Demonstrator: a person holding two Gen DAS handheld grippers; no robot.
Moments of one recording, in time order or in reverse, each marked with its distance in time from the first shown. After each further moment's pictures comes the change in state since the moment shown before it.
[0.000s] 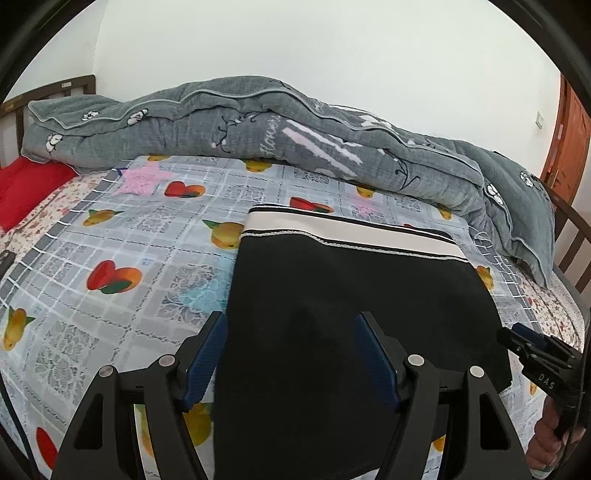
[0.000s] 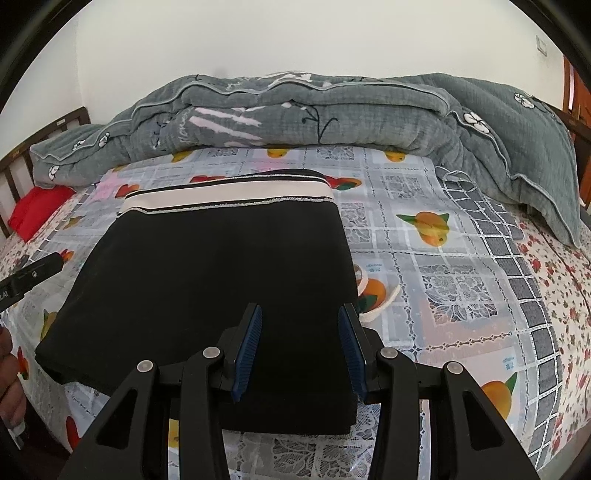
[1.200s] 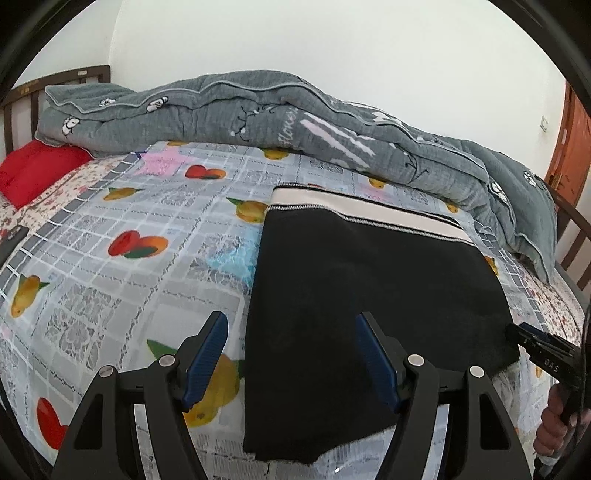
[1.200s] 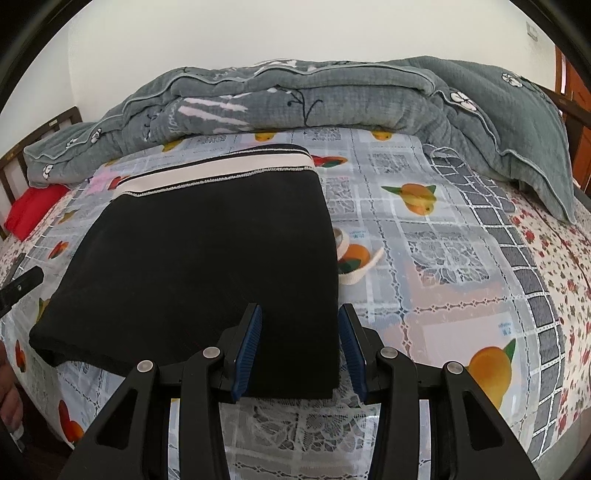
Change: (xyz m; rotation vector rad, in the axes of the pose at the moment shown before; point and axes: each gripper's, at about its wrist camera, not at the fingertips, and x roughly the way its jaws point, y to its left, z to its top) left arm -0.013 0.025 -0.034 -0.022 0.008 0.000; right arm -0.002 -0.014 -0.024 0.038 0.042 -0.013
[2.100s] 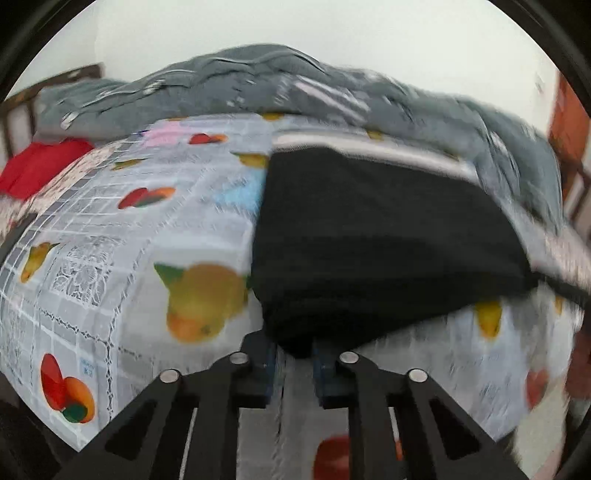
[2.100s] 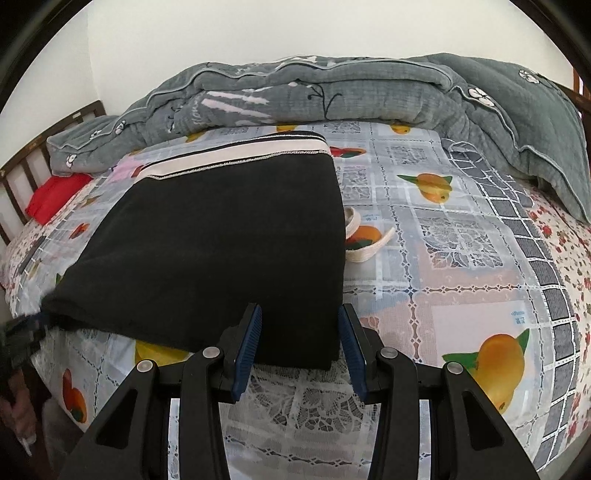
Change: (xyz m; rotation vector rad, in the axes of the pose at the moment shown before) left arm -0.006 0.000 -0.045 0.035 0.065 0.049; right arm -0.002 -0.012 -0.018 -0.044 0.000 0.100
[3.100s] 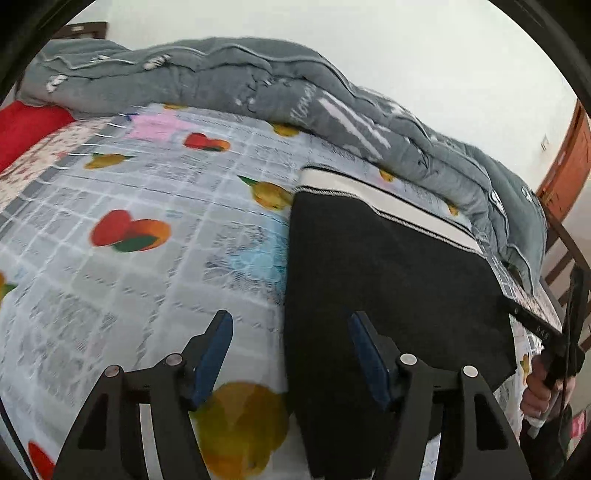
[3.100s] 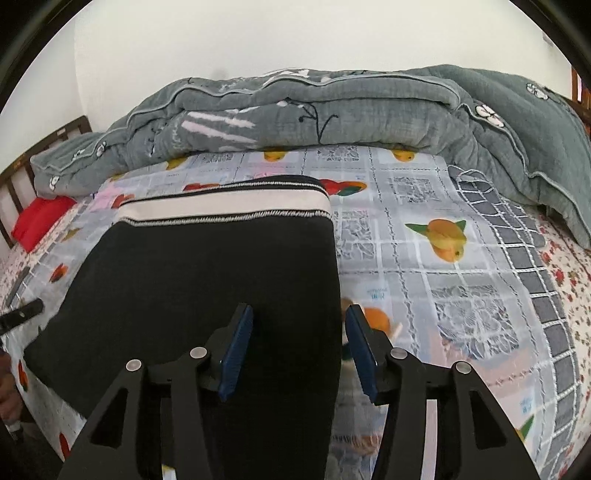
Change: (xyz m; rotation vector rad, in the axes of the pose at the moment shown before) left arm 0.059 0.055 0.068 -0.093 0.041 -0.178; right arm 0.043 0.000 0.067 0.032 -0.042 -0.026
